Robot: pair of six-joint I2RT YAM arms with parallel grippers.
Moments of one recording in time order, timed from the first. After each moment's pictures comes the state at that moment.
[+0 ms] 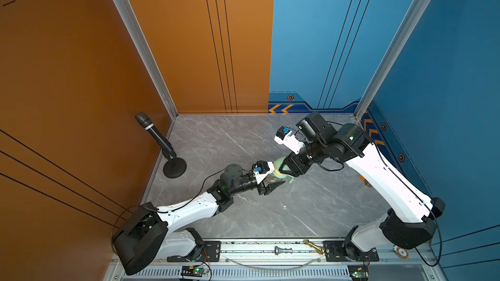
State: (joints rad) left arm -0.78 1.24 0.54 0.64 0.45 0.16; right arm 0.77 1.51 1.87 -1.41 -0.25 0.00
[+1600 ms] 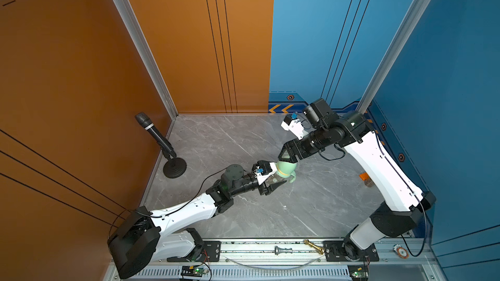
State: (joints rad) left arm -0.83 1.20 0.56 0.59 0.37 0.20; right arm 0.62 1.61 2.06 -1.47 -0.38 0.17
